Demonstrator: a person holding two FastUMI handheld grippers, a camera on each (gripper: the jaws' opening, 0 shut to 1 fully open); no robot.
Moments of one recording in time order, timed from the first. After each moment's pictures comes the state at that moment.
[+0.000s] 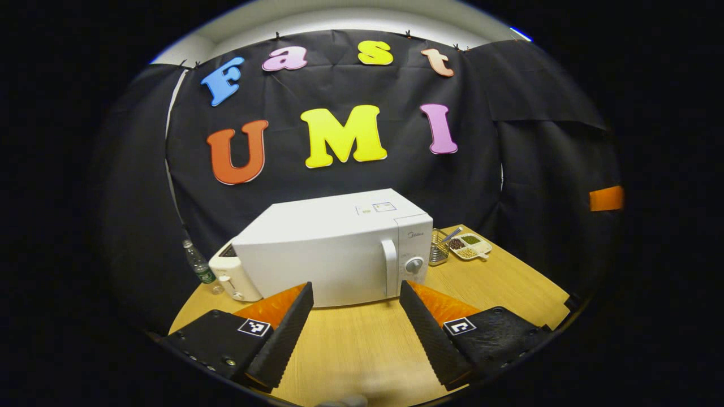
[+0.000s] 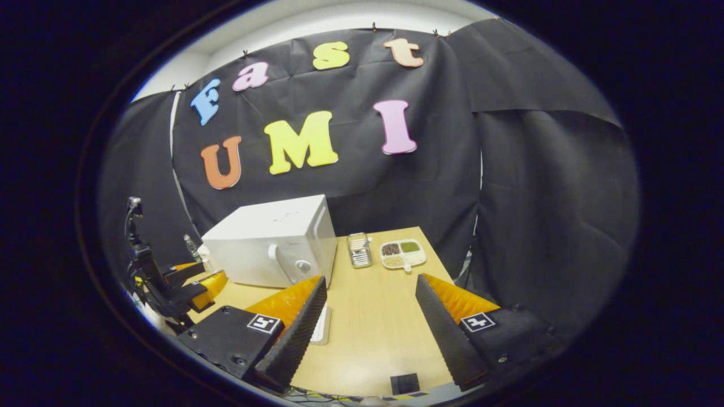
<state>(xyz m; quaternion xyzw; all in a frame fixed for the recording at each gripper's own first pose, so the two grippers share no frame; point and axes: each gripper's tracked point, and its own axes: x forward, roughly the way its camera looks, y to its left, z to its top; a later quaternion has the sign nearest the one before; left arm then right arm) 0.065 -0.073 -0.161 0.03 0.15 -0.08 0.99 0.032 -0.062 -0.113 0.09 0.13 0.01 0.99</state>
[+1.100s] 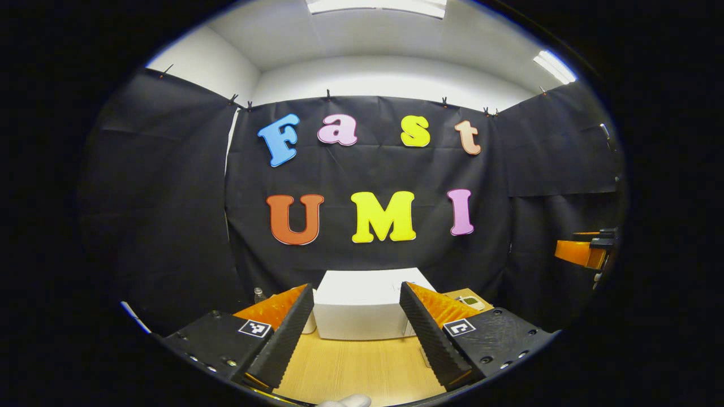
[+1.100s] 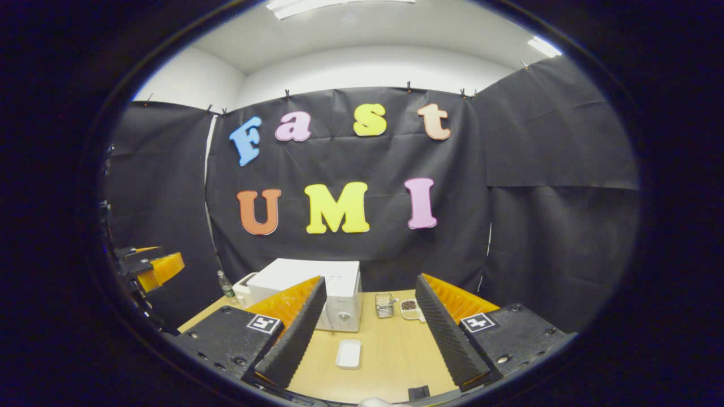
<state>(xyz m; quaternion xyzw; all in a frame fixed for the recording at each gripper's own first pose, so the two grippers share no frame) -0.052 0.008 0.045 -0.02 0.02 -0.02 1.00 -0.054 0.000 0.042 0.05 0.01 0.03 1.00</state>
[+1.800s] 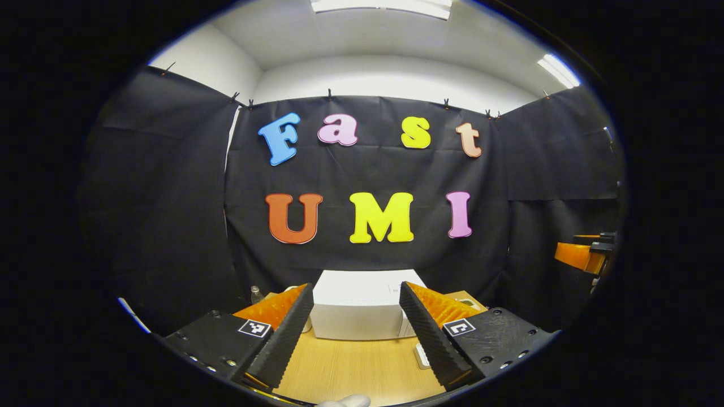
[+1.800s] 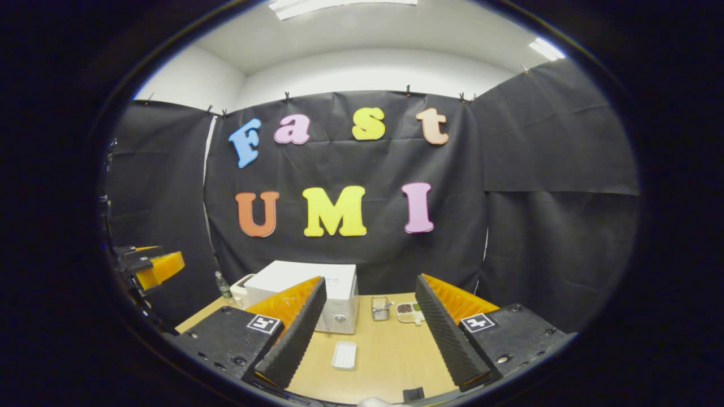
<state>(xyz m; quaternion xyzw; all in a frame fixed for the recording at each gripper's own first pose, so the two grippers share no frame) -0.053 0.006 0.051 -0.02 0.02 -0.01 1.00 -0.060 -0.006 0.057 0.04 -0.01 0.03 1.00</state>
